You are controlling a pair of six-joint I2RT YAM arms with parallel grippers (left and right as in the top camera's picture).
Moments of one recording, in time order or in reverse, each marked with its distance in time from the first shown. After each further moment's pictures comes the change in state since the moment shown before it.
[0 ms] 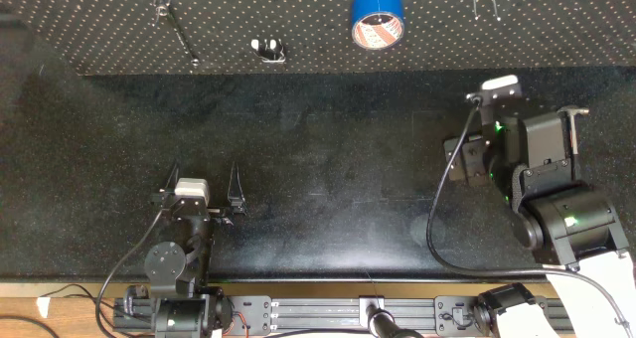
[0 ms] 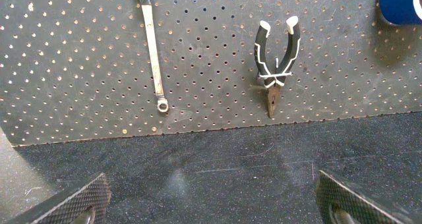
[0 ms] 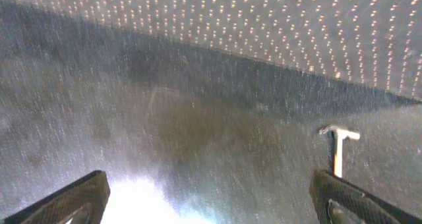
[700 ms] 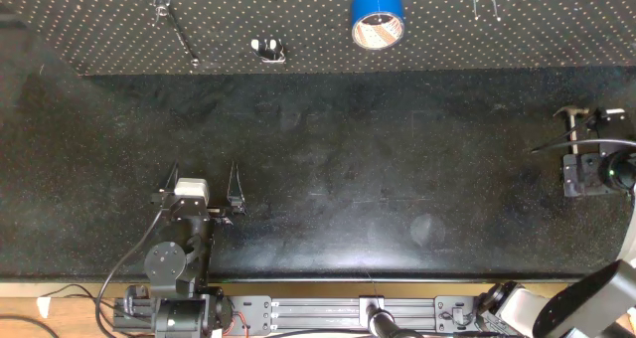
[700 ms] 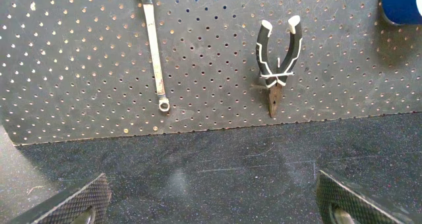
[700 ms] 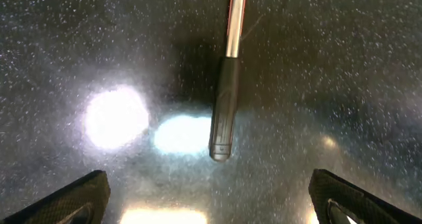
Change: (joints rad) left arm -0.001 0.000 0.000 0.000 -0.007 0.000; right arm -0.933 0.459 -0.041 0.021 -0.269 -0.667
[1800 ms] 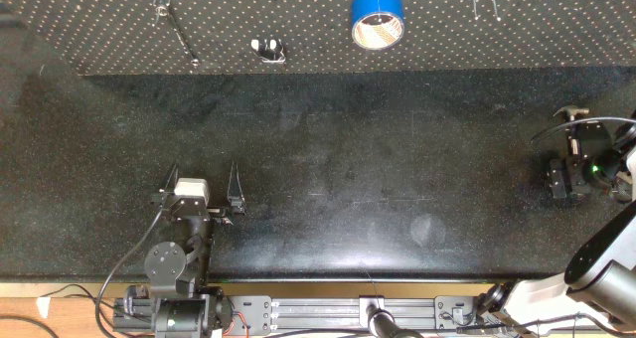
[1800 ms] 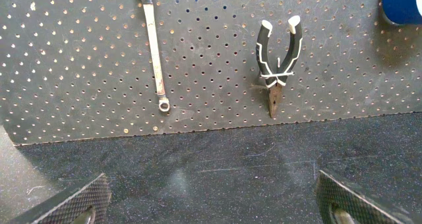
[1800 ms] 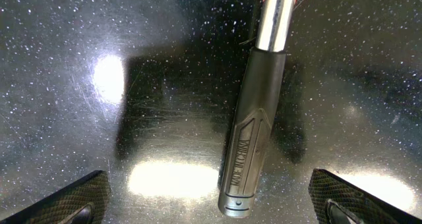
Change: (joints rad) left arm 0.000 0.000 0.000 0.000 0.000 0.000; right arm 0.023 0.254 0.000 0.053 0.064 0.023
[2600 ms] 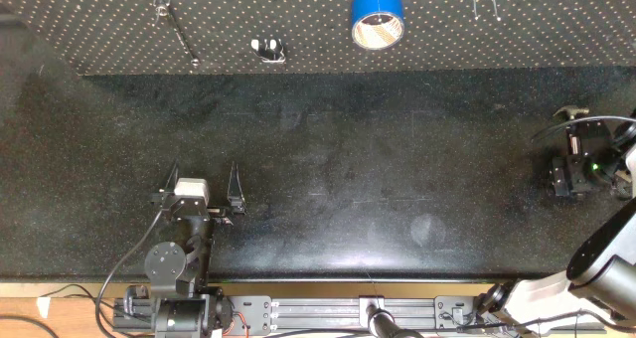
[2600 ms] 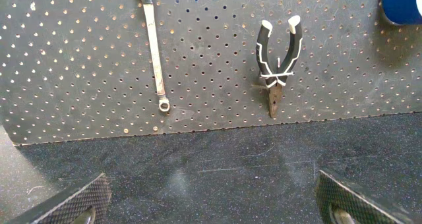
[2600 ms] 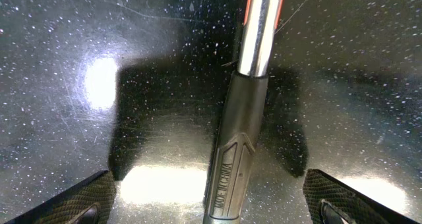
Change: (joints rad) left arm 0.000 0.000 0.000 0.000 0.000 0.000; right arm 0.001 0.024 0.000 0.048 0.006 -0.013
